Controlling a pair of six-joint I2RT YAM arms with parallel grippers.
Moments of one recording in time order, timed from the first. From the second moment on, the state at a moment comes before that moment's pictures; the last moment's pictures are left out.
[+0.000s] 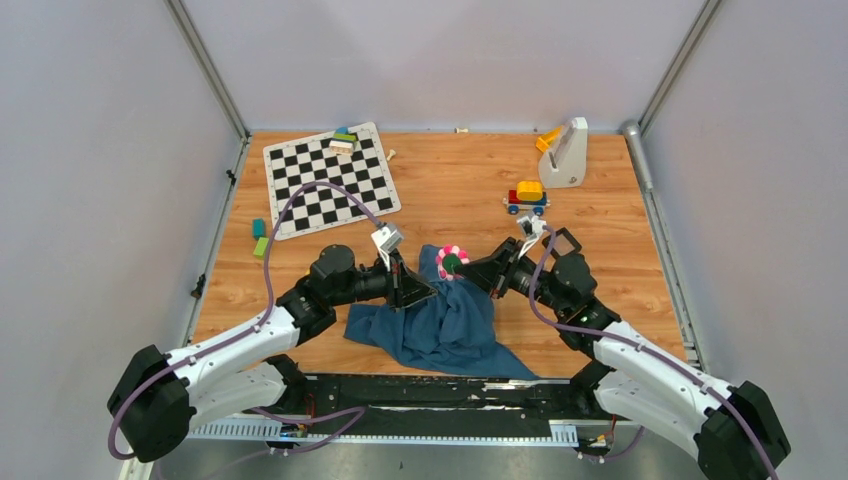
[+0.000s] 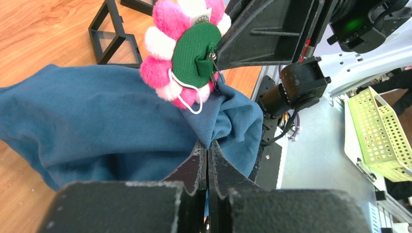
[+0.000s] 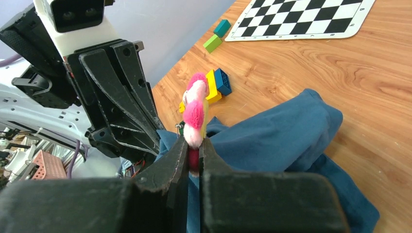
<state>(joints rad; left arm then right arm) -0.78 0.98 0.49 0.32 0.49 -0.48 0.65 0.86 0.39 0.49 -0.39 0.62</state>
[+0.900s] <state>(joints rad) -0.81 1.22 0.34 0.85 0.49 -0.62 0.65 0.73 0.23 0.54 -0.37 0.93</state>
